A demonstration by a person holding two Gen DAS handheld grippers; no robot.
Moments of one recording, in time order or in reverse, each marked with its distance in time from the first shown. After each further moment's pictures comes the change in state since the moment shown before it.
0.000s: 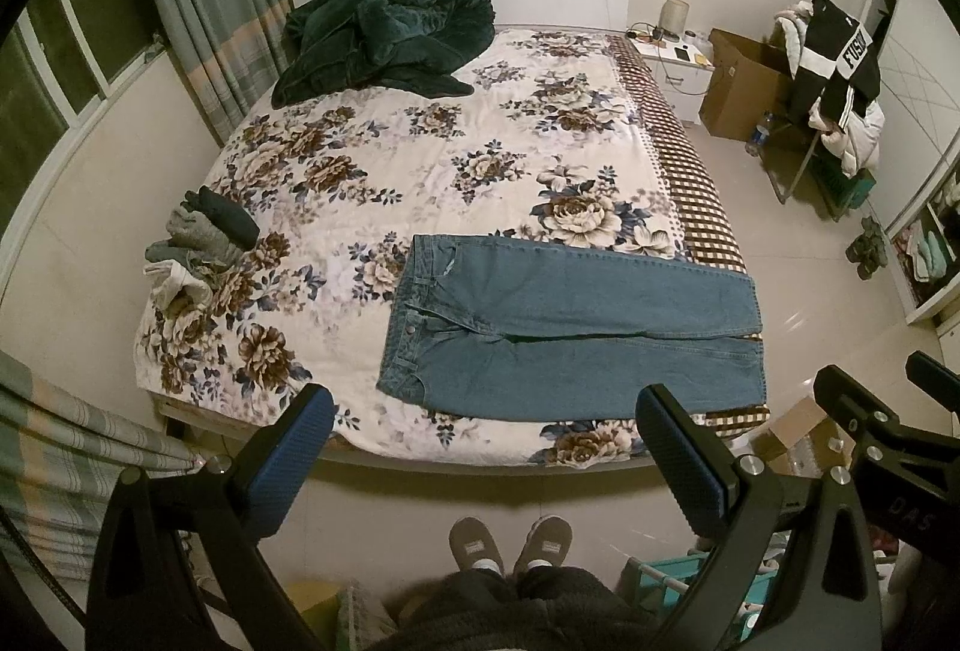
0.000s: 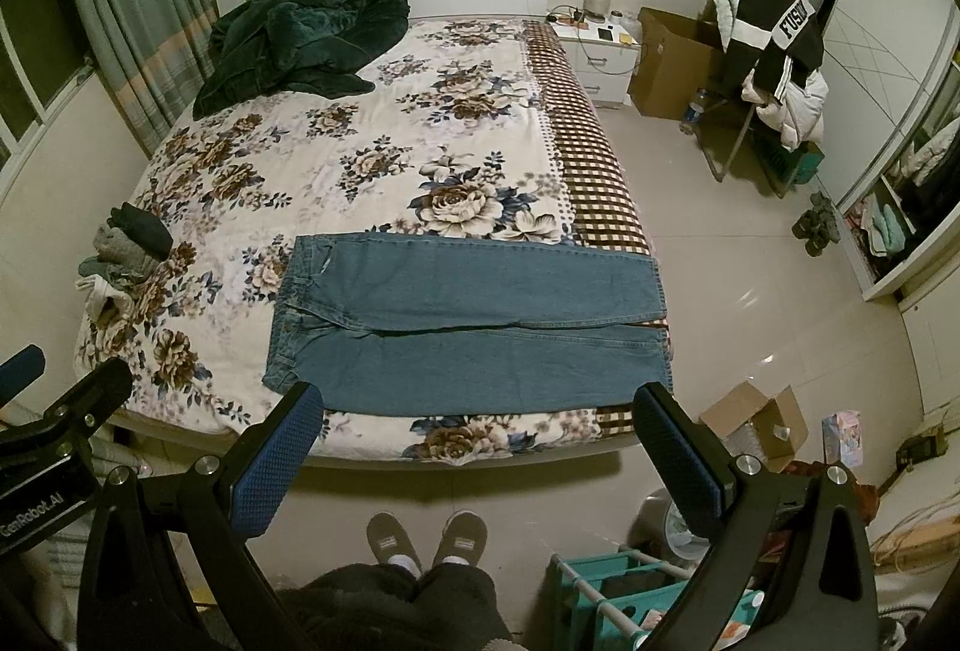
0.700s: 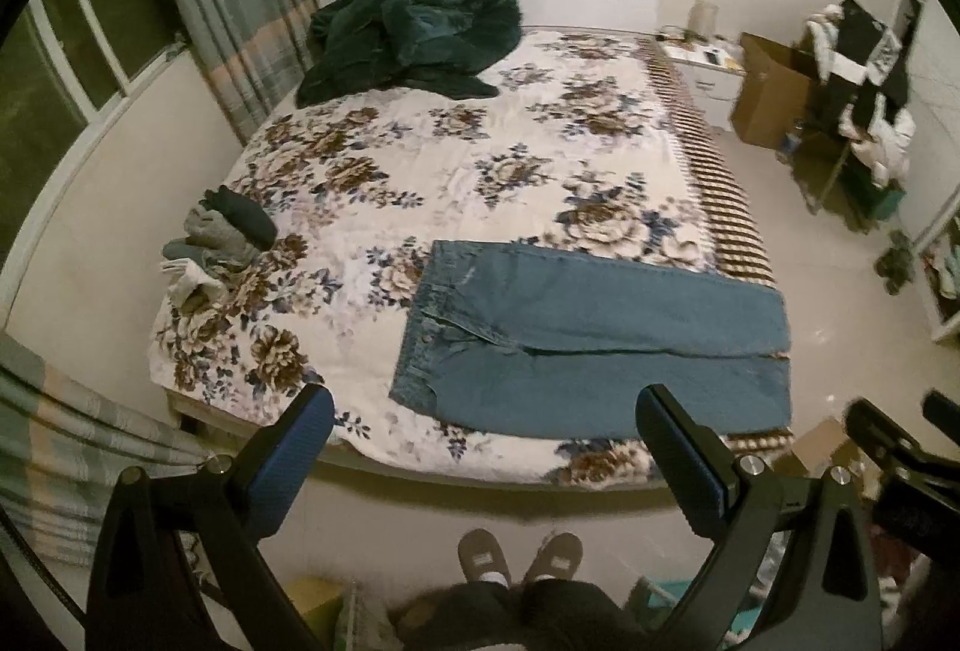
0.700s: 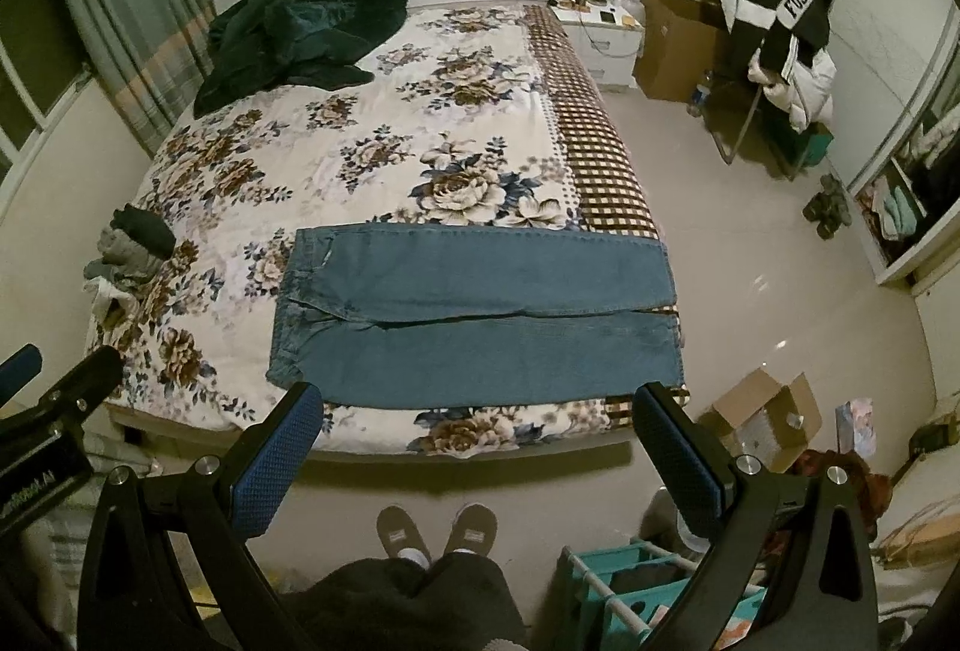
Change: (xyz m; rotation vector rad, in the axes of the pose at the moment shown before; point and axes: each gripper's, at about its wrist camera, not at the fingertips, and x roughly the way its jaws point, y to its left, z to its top) left arm 0.035 0.009 0.008 -0.034 -0.010 0.086; right arm 0.038 0.002 0.005 0.046 0.047 0.036
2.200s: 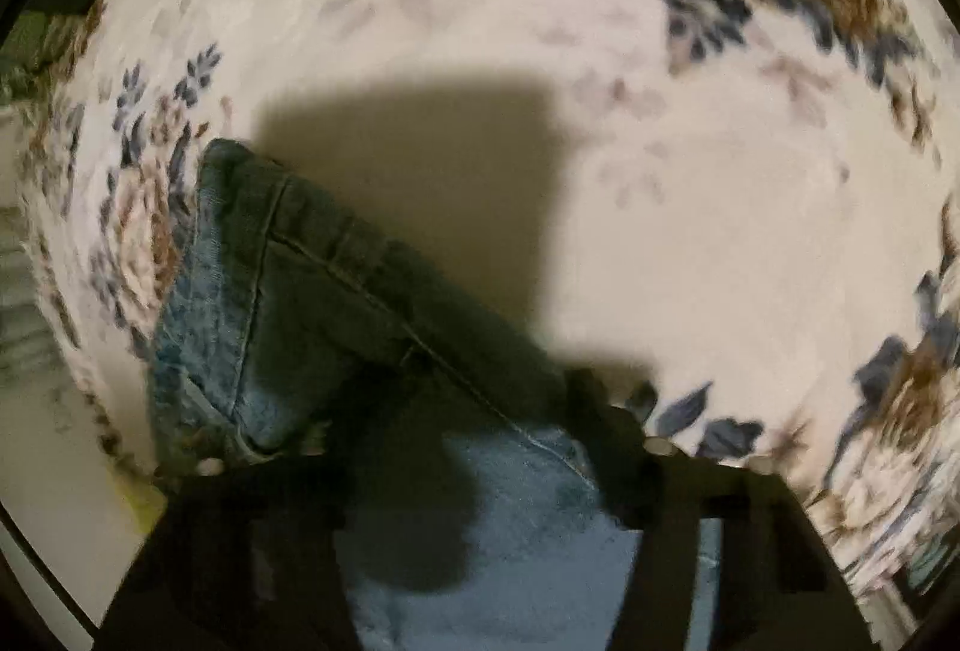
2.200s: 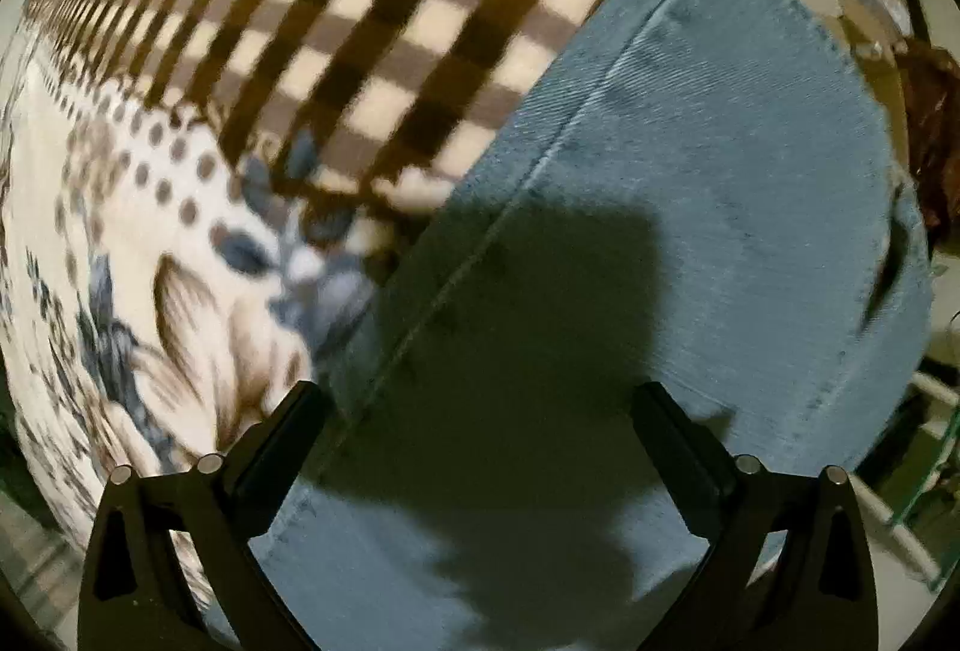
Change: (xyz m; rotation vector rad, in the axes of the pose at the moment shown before) left arm 0.700 0.000 0.146 -0.522 0.691 0.095; right arm 0.807 -0.289 0.158 1.027 0.541 -0.130
